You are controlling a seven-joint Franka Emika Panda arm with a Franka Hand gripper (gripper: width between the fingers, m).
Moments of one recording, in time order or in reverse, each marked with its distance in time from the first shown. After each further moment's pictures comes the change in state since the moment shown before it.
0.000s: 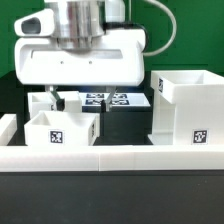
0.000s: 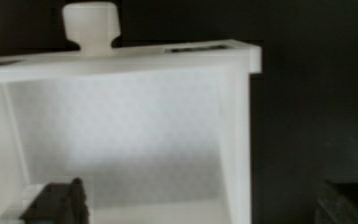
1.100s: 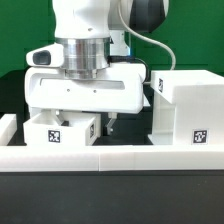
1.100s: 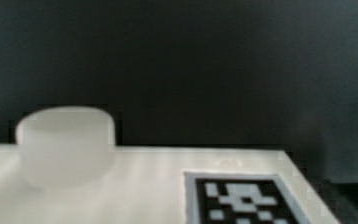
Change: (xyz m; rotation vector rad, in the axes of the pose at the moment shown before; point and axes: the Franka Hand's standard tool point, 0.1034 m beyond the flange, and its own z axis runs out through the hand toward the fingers) arm -0.025 0.005 0.041 -0.027 0.014 -0.011
